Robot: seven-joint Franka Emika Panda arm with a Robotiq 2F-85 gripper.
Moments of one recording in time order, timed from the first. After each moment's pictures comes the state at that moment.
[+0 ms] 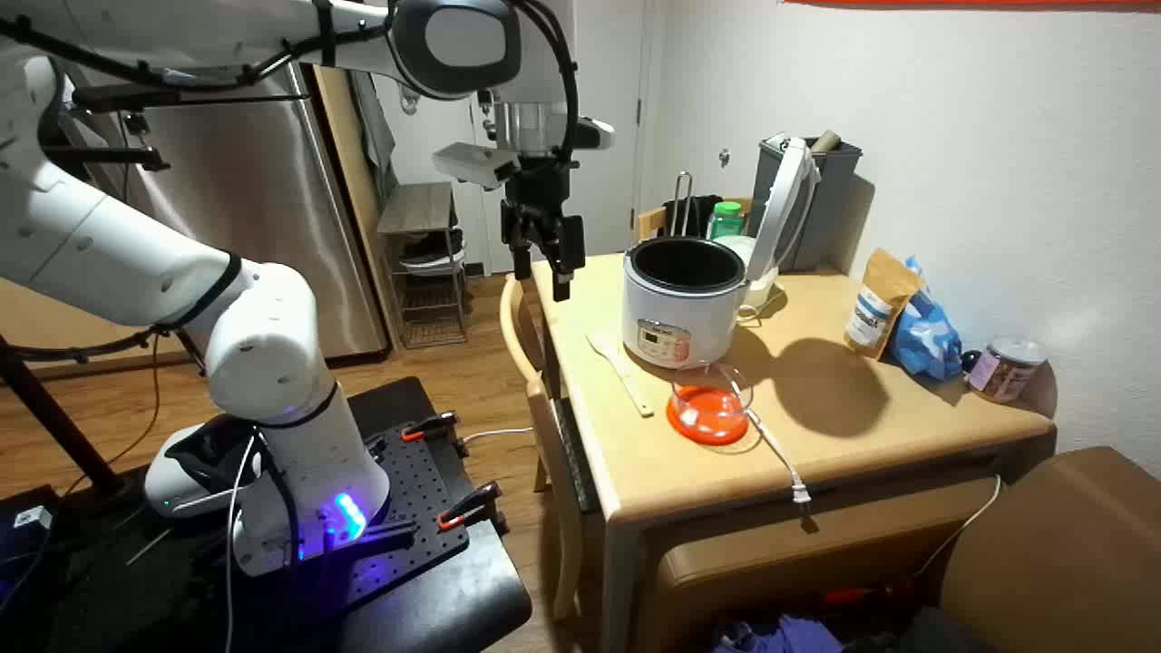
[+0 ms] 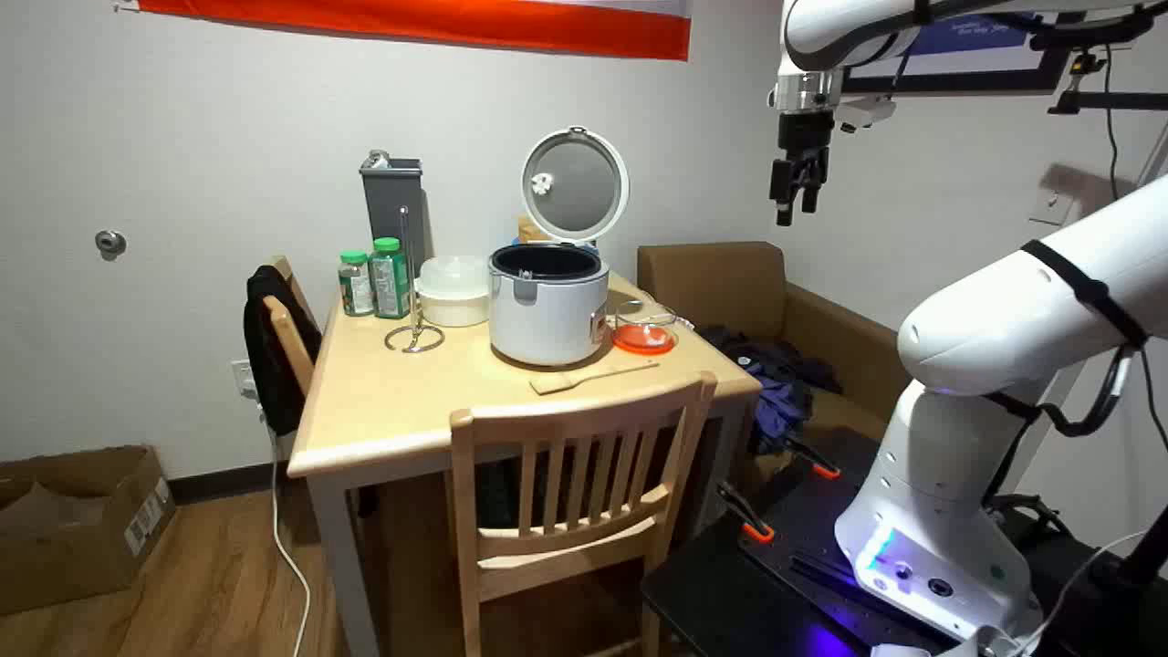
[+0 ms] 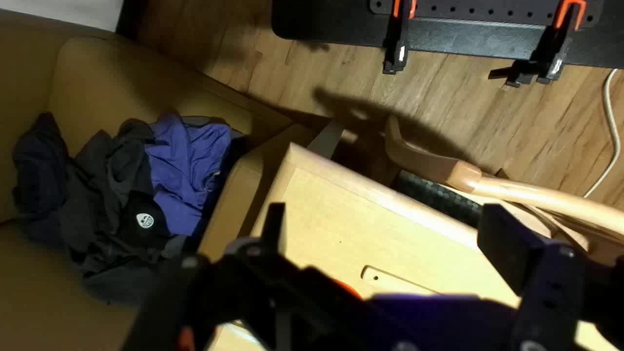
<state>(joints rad) -0.12 -0.68 -0.17 -2.42 -0.26 1.71 -0.29</state>
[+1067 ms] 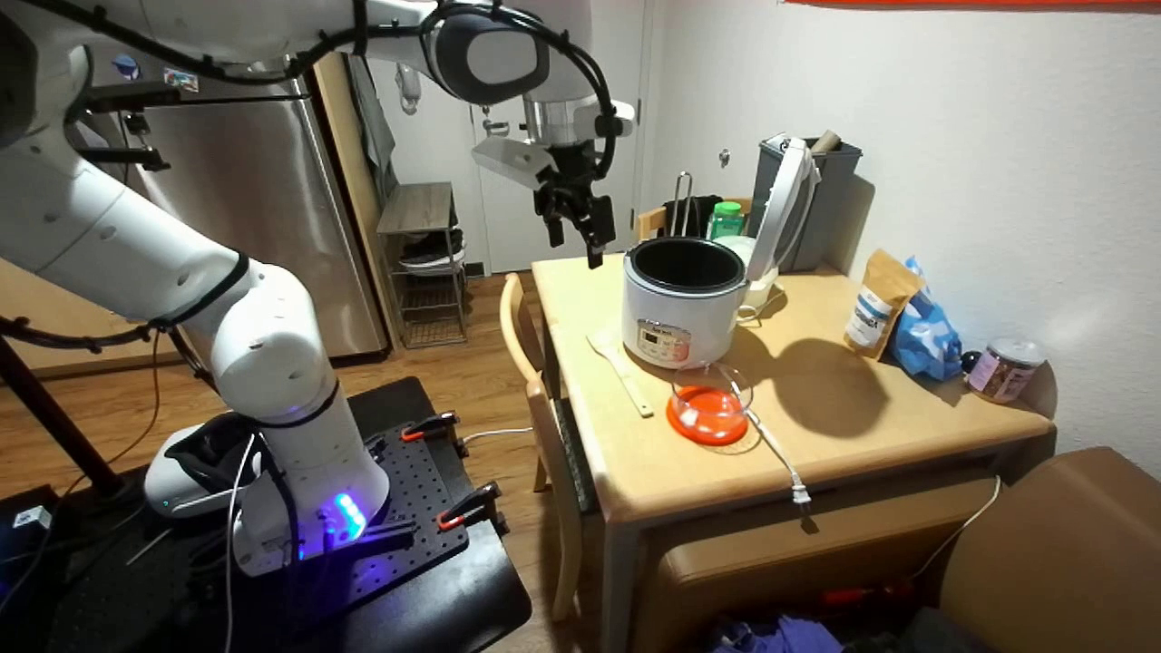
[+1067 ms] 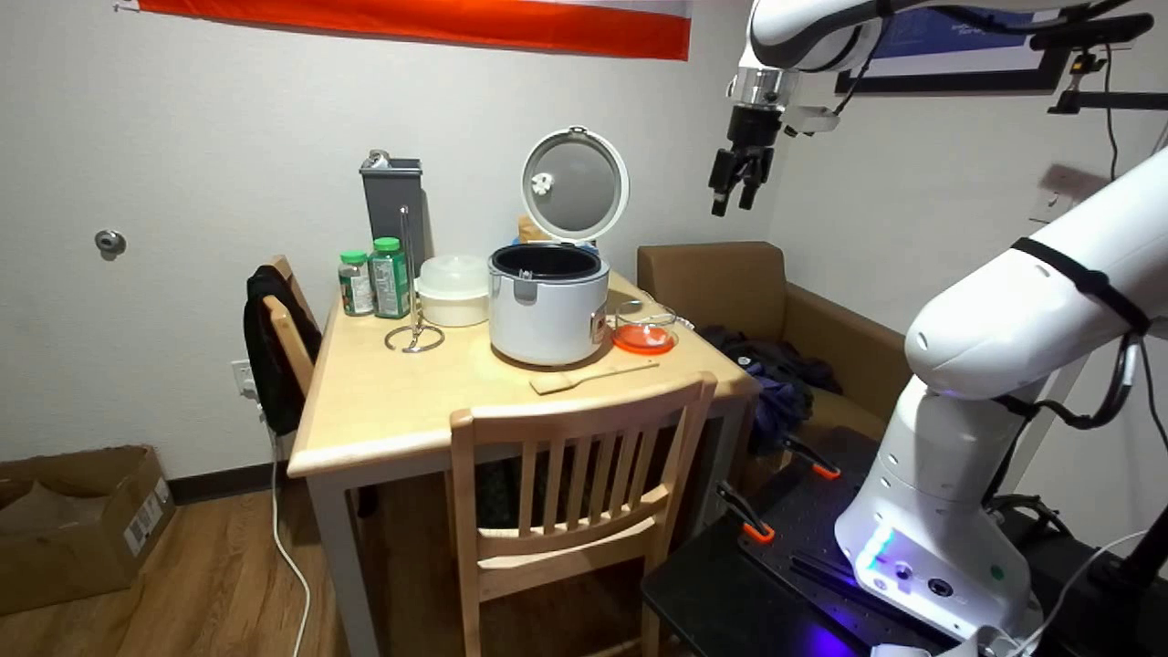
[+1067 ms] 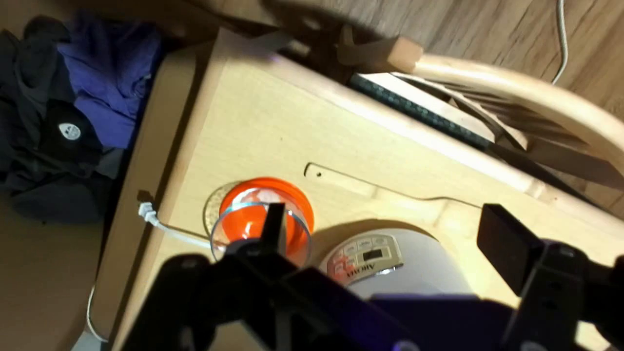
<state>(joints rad) -0.04 -0.57 -0.16 -2.37 -0.09 1.92 -0.25</state>
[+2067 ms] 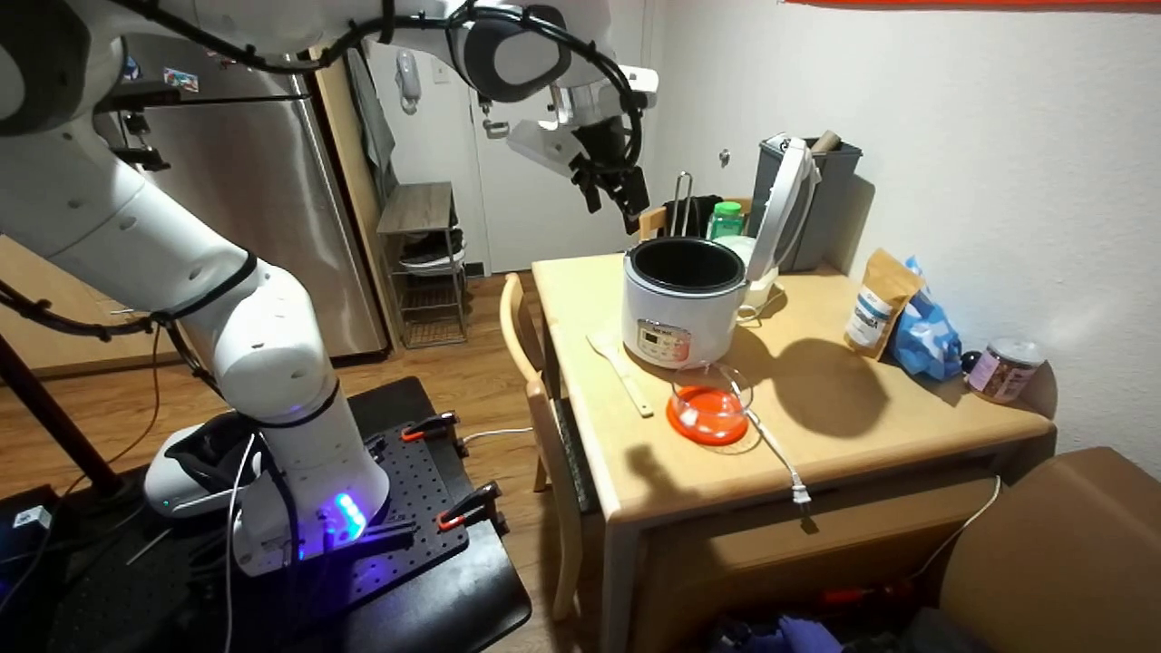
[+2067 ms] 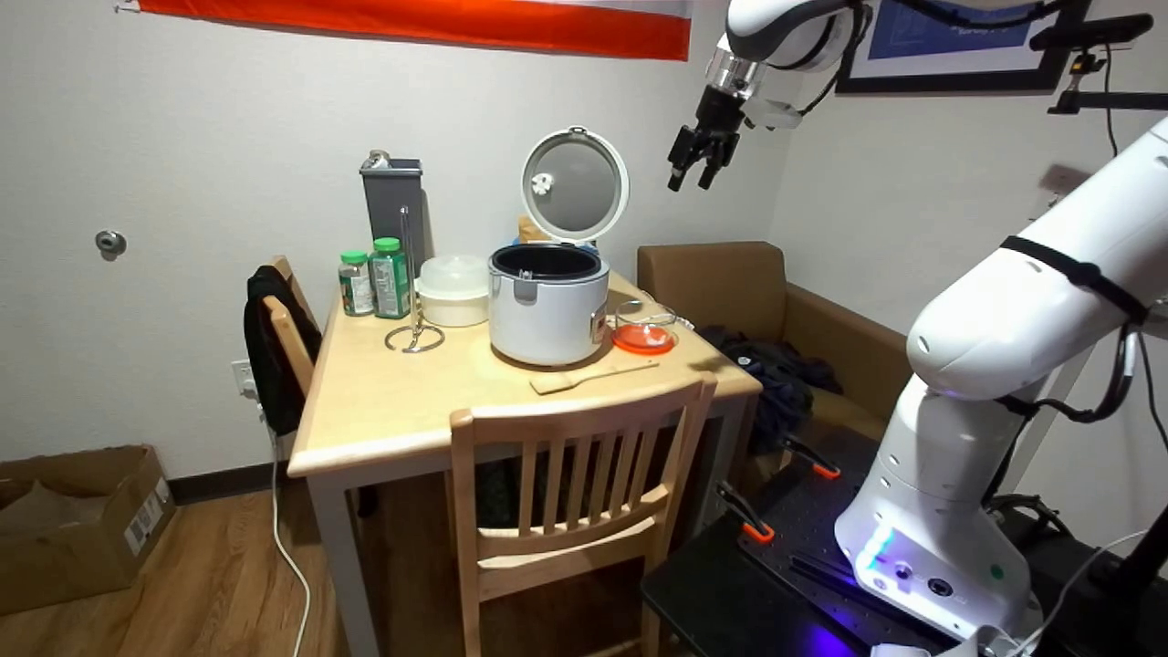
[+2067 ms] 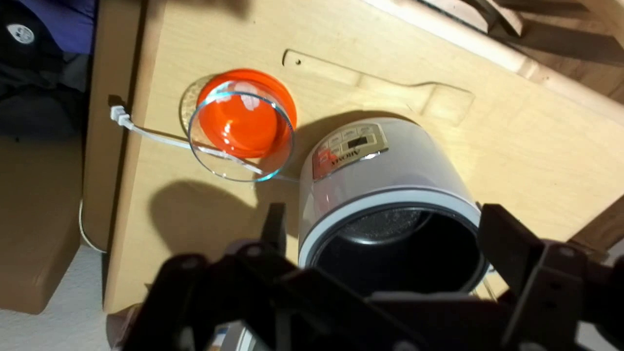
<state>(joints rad) -0.02 -0.47 -0.15 -2.30 0.03 2.15 -0.23</state>
